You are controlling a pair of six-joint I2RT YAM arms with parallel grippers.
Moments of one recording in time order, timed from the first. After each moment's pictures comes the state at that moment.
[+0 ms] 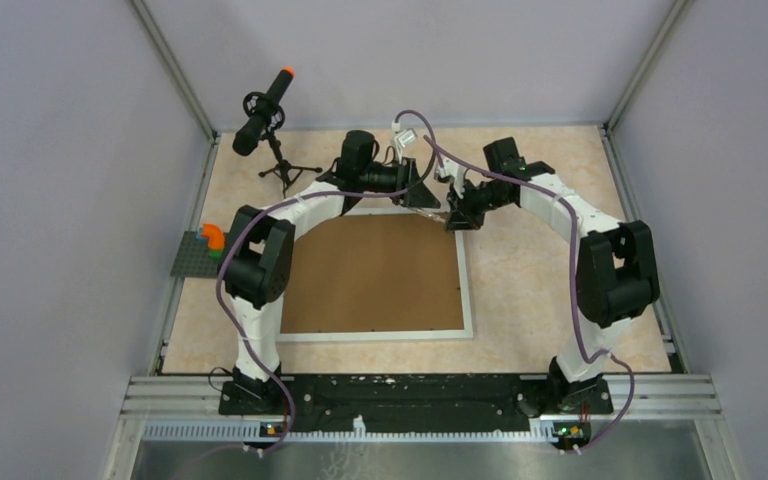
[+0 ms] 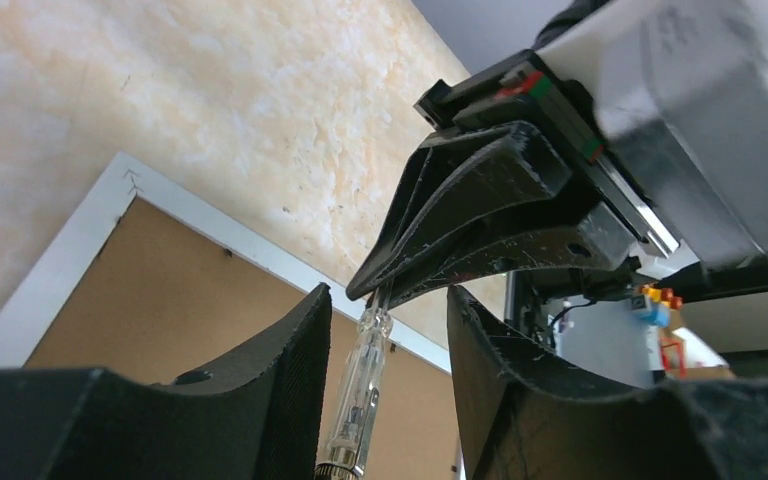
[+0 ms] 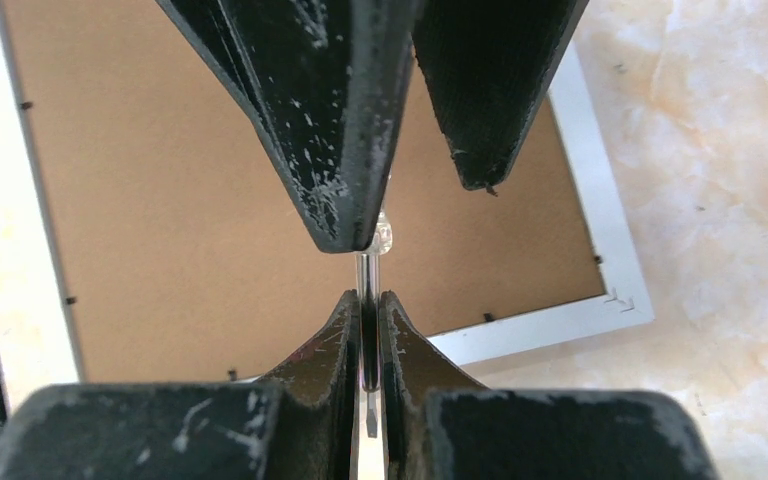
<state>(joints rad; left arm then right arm) -0.46 1.99 1.44 0.20 1.03 -0.46 0.32 1.77 1.38 -0.70 -0.78 -0.75</state>
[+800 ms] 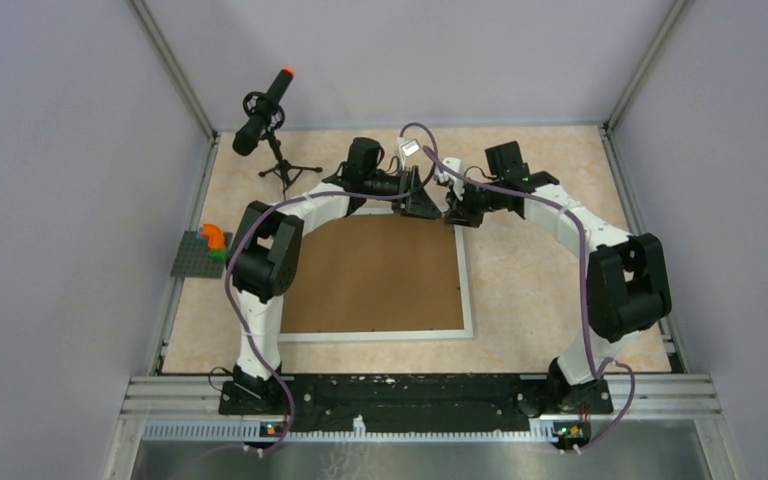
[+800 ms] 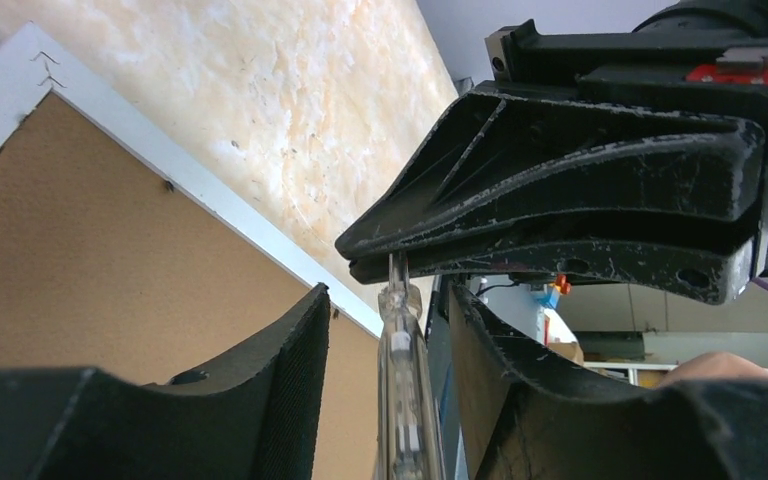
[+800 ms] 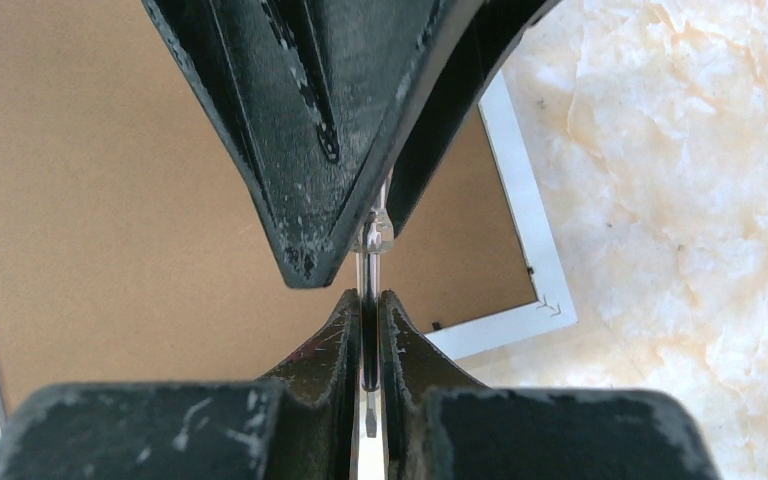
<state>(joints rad) -0.46 2.07 1.48 0.11 1.10 -0.62 0.35 1.67 1.27 -0.50 -0.69 -0.74</state>
